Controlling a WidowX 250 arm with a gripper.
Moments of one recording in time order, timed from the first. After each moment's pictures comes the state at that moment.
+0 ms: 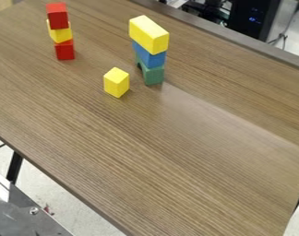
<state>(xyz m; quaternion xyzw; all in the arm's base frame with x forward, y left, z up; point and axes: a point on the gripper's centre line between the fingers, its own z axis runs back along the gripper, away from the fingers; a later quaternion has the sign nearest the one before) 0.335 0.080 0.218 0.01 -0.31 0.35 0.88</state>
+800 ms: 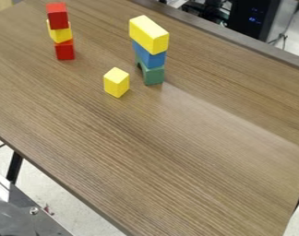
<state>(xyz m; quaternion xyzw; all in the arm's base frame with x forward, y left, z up) 0.257 0.052 0.214 -0.02 -0.29 0.16 0.94</state>
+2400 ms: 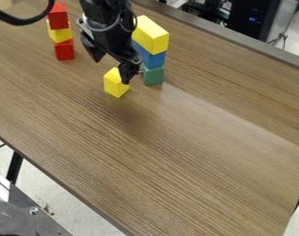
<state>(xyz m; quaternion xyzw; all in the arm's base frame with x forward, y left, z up) 0.283 0.086 0.081 0.10 -0.23 -0.02 0.97</state>
